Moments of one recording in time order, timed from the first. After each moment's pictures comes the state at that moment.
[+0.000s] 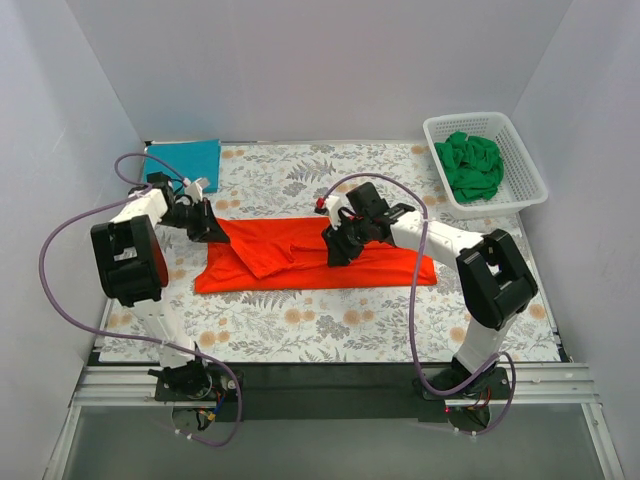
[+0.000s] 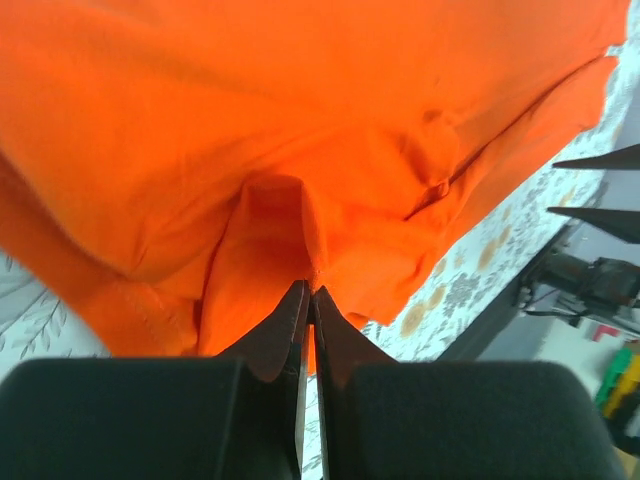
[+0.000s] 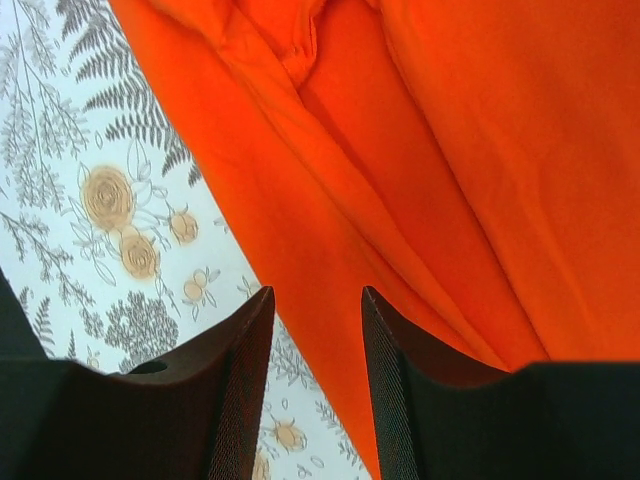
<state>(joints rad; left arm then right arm) 0.23 1.90 1.33 -0.84 0.79 0.16 0.66 1.77 1.21 -0.39 -0.51 -0.18</state>
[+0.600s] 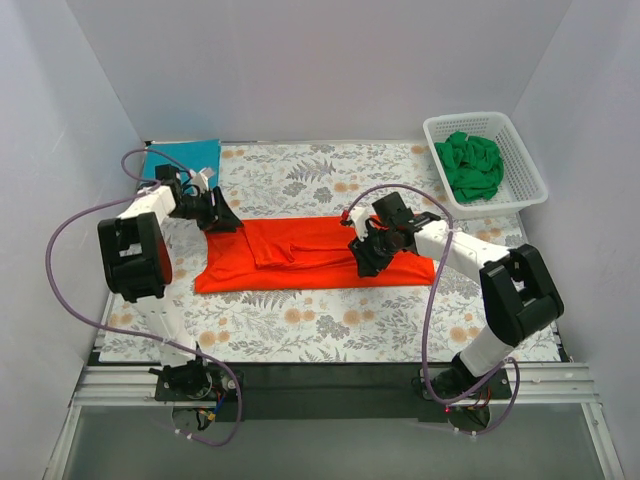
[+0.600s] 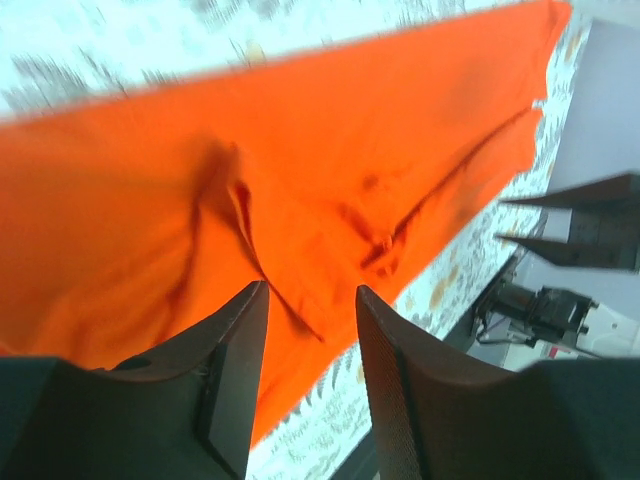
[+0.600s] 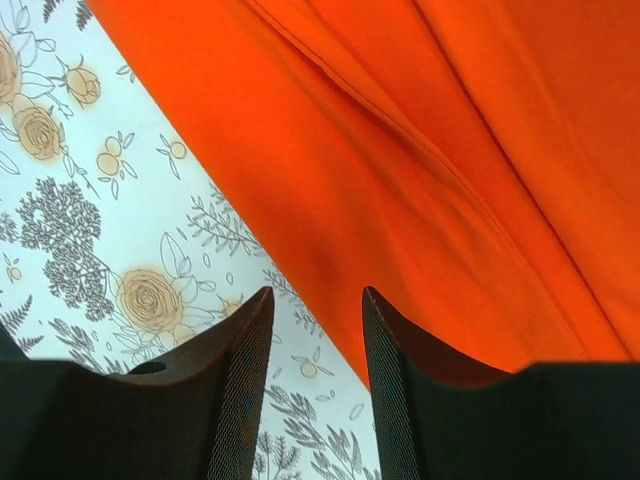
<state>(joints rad) 0.17 1.98 1.40 -0.70 0.87 -0.04 0.56 1.62 1.03 -0.49 -0.43 -0.30</state>
